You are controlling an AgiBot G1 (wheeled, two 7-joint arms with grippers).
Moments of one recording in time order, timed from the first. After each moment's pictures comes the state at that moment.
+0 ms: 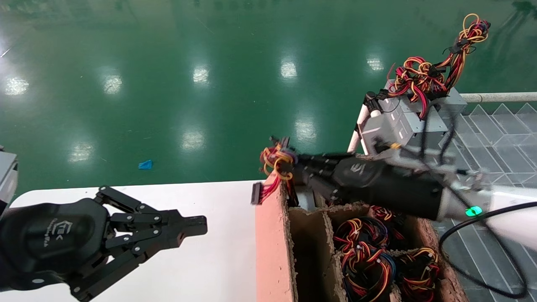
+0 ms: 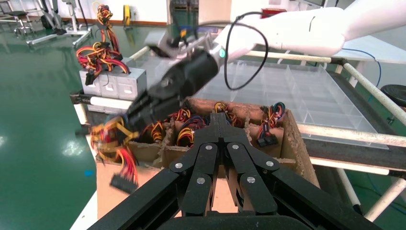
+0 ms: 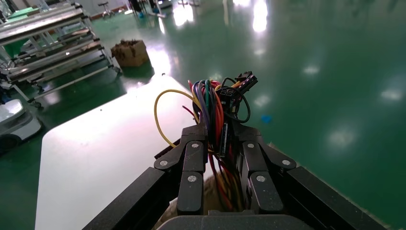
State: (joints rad) left arm -1.11 0.56 0.41 -1.26 0.64 1.44 -0.12; right arm 1.30 -0.89 -0.43 0.84 -1.02 -1.27 0.16
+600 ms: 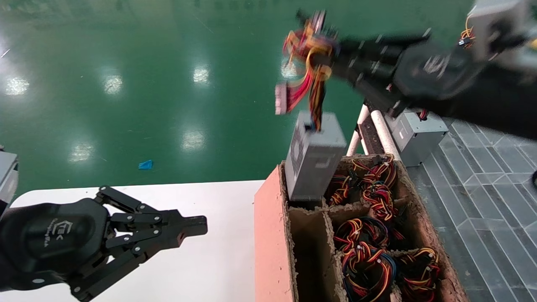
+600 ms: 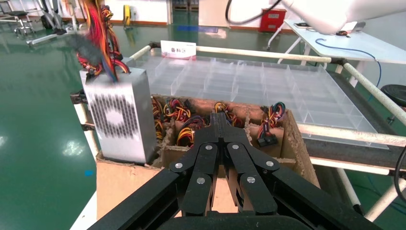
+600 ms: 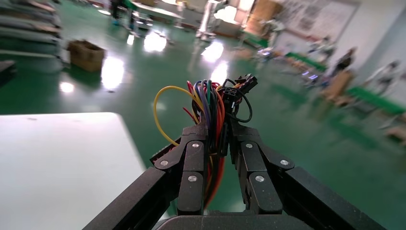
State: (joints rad) left arm -1.11 0.56 0.41 -1.26 0.64 1.44 -0.12; right arm 1.37 -0.70 -0.28 1.22 -1.01 -1.14 0.15
